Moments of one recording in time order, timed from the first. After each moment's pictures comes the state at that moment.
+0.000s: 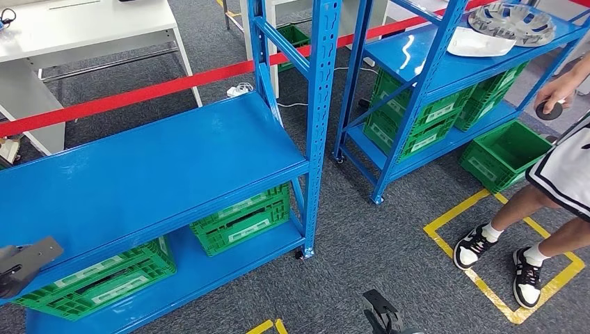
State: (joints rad) left arm -0.87 0.30 -0.07 -0.26 -1.13 -0.21 -0.34; right arm -0.05 0.02 -0.87 -0.20 0.82 0.57 0.08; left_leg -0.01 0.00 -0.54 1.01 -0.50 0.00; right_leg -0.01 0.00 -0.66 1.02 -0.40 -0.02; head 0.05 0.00
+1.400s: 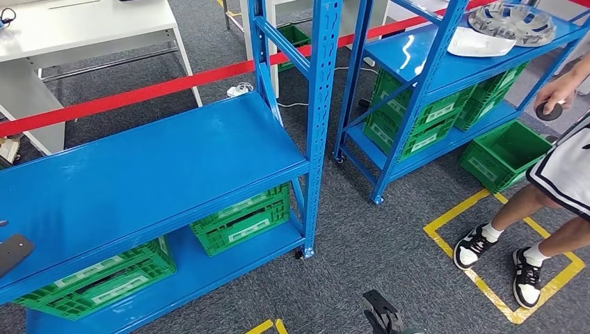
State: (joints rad) left arm -0.86 0.35 -0.07 -0.28 -1.04 -0.04 -0.40; right arm -0.04 0.02 -0.88 -0.20 0.84 0.57 0.07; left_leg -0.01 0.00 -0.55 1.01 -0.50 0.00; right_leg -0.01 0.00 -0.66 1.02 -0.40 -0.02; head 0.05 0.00
